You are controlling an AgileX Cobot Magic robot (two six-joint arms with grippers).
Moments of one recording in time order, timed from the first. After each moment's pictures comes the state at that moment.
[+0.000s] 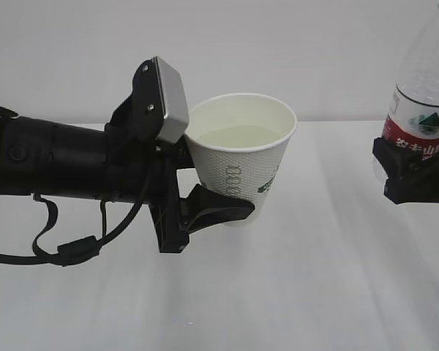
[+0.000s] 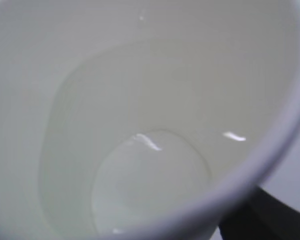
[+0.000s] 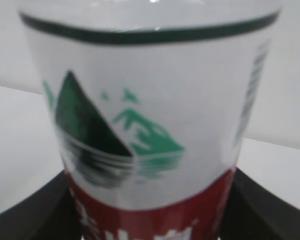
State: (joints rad) left arm -0.57 1.65 -0.85 1.30 -0.66 -0.73; right arm 0.09 1.57 -0.35 -0.17 -0.95 -0.03
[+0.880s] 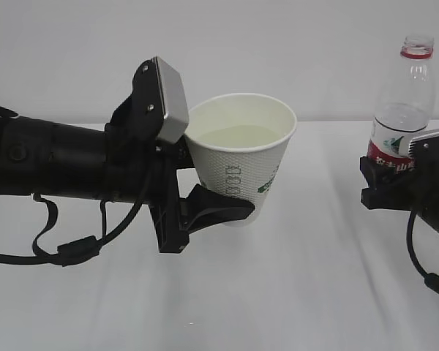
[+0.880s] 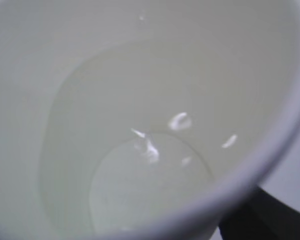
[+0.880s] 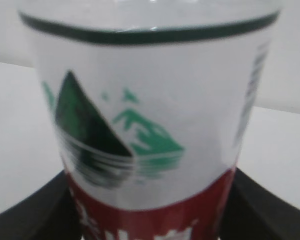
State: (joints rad) left arm -0.57 1.65 -0.85 1.30 -0.66 -0.73; right arm 0.09 1.93 -0.49 -0.04 -1.11 -0.12
